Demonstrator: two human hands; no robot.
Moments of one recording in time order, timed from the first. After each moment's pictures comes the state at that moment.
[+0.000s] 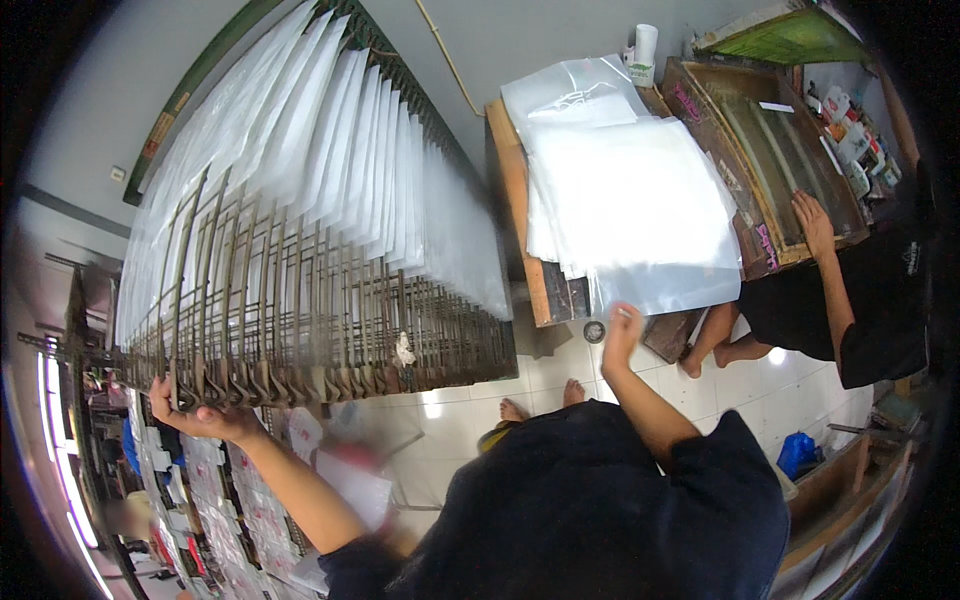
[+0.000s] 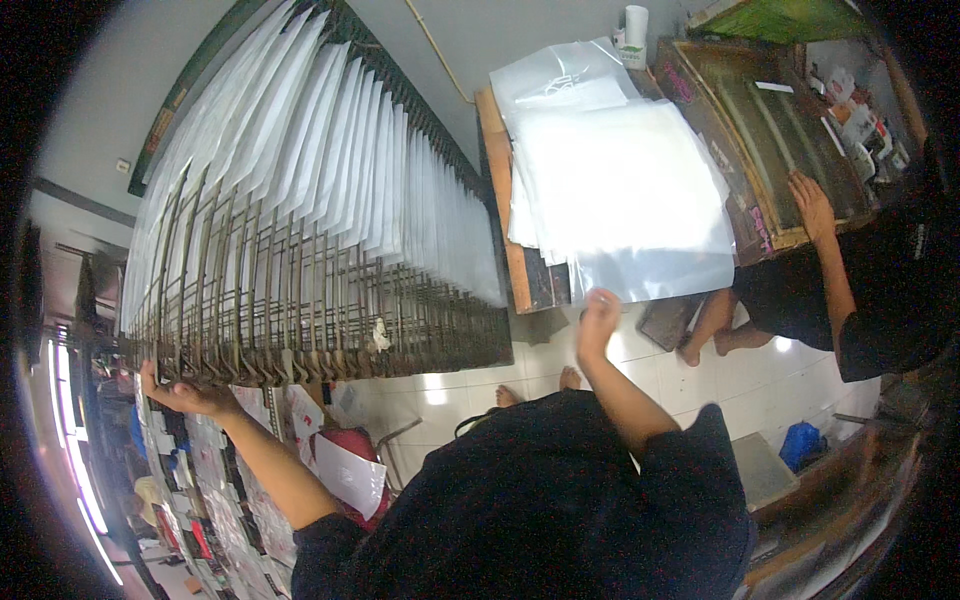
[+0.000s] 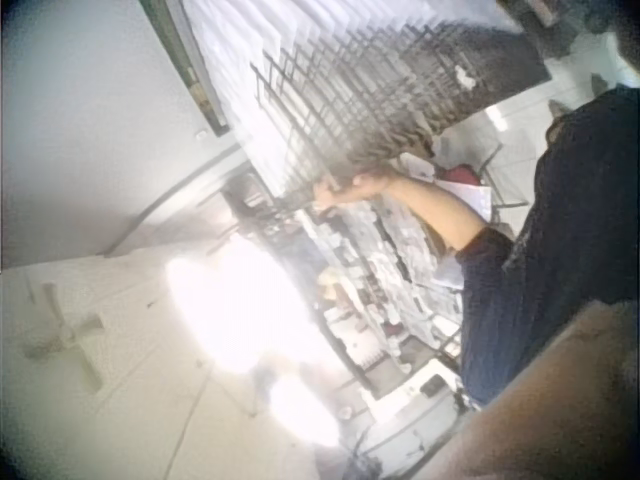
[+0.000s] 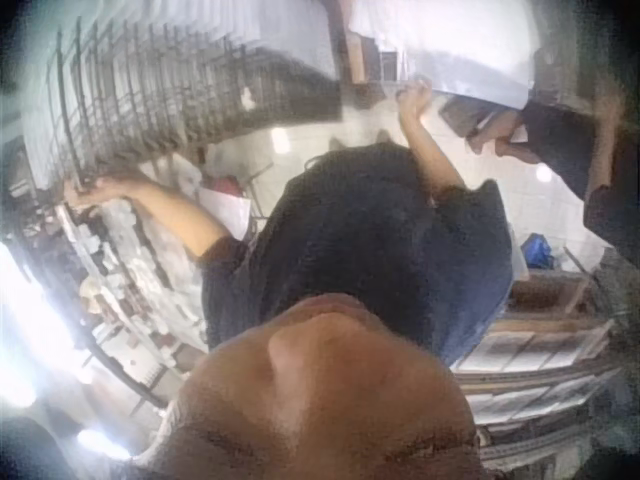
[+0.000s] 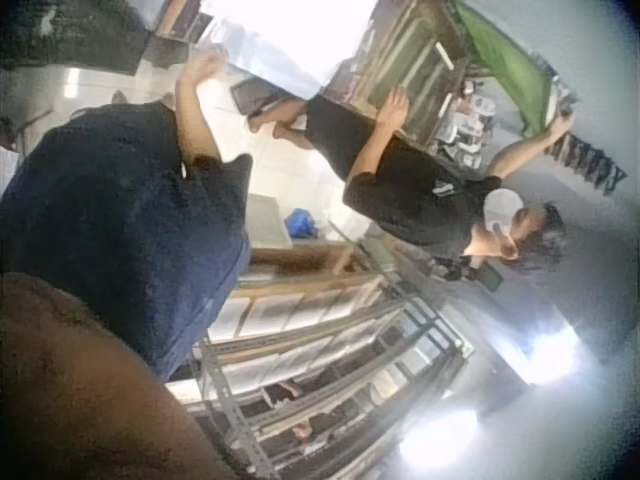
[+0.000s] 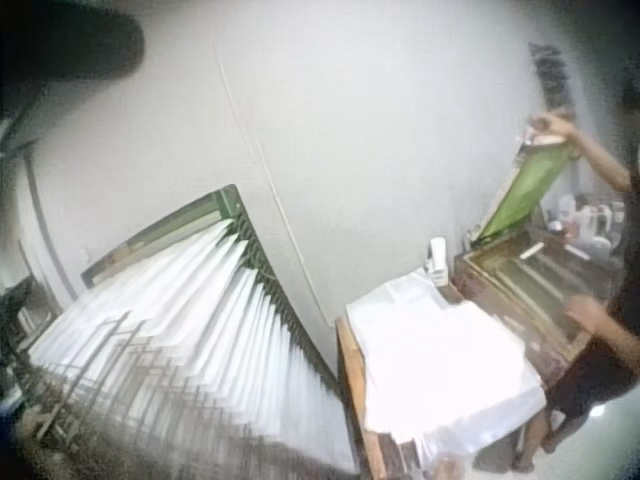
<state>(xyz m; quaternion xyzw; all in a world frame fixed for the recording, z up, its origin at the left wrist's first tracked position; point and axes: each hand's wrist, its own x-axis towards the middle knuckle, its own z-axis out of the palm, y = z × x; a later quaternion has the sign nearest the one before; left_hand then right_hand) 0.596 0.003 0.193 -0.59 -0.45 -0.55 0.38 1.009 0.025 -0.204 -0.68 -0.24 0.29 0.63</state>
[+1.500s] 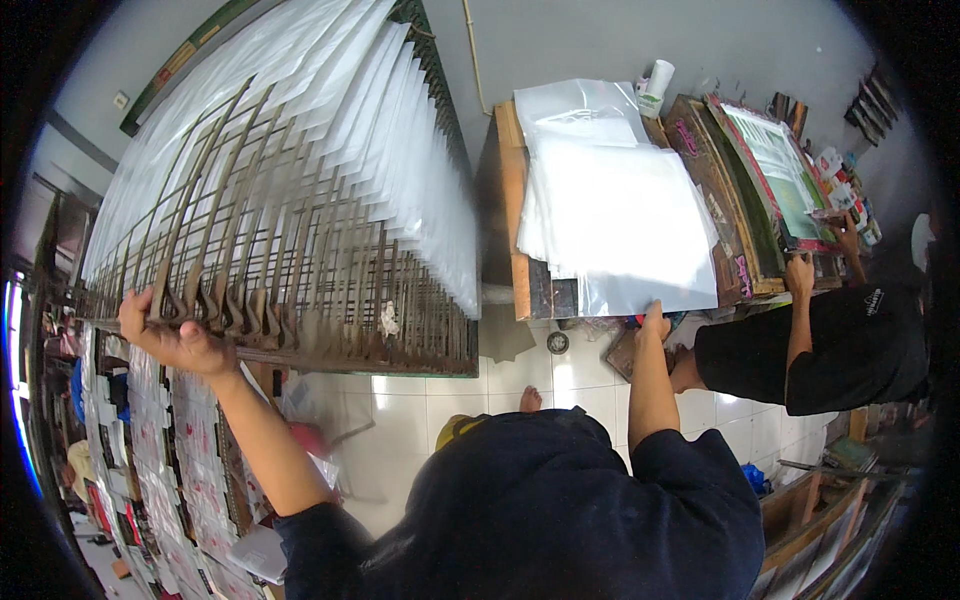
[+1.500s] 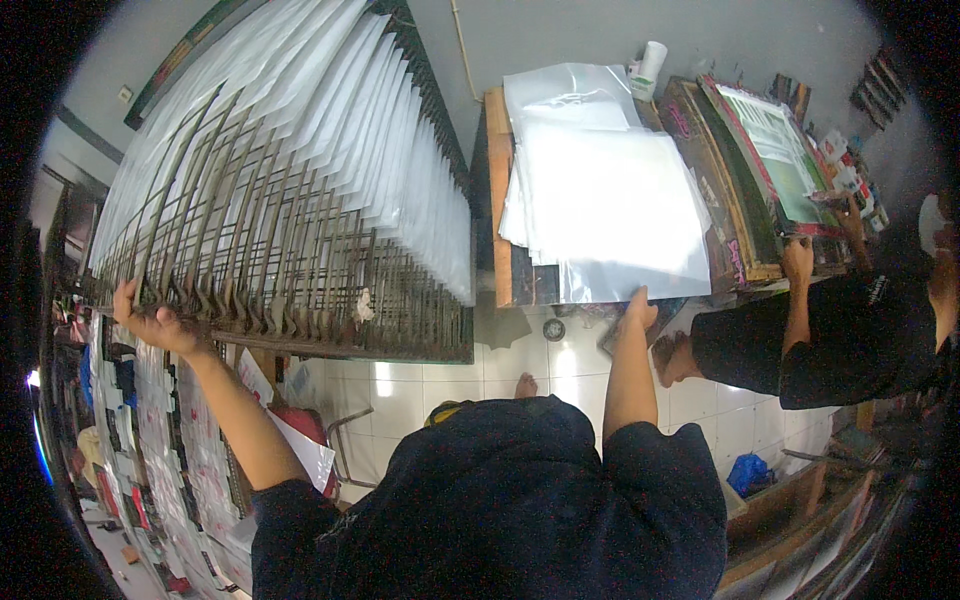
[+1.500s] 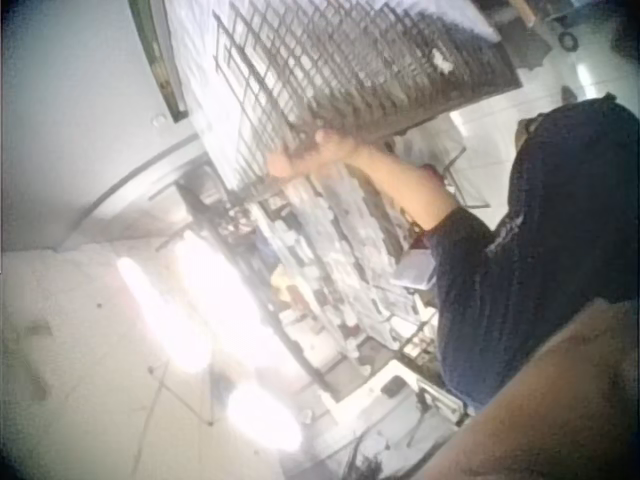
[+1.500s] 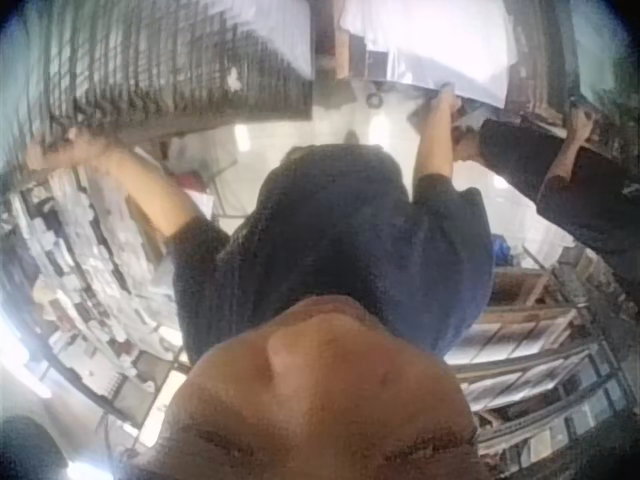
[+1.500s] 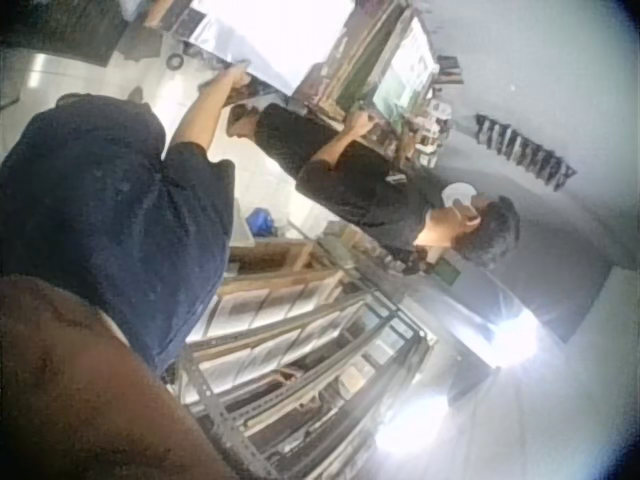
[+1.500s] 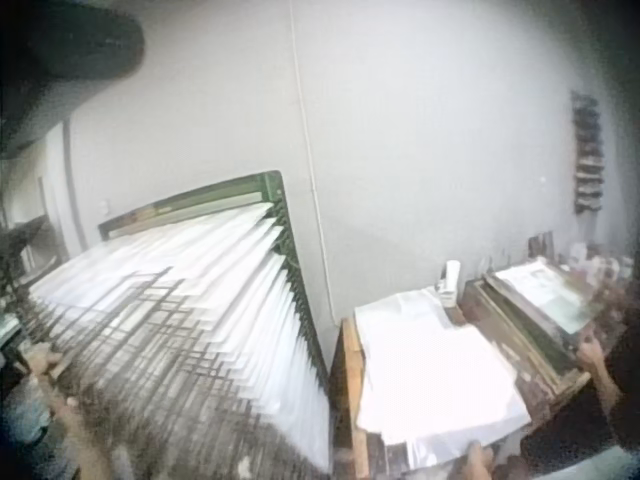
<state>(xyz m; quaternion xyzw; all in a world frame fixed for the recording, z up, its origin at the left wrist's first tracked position) 0.602 0.011 0.196 -0.60 -0.41 -0.58 0.37 1.176 0.078 -0.288 -0.82 0.08 0.25 0.52</state>
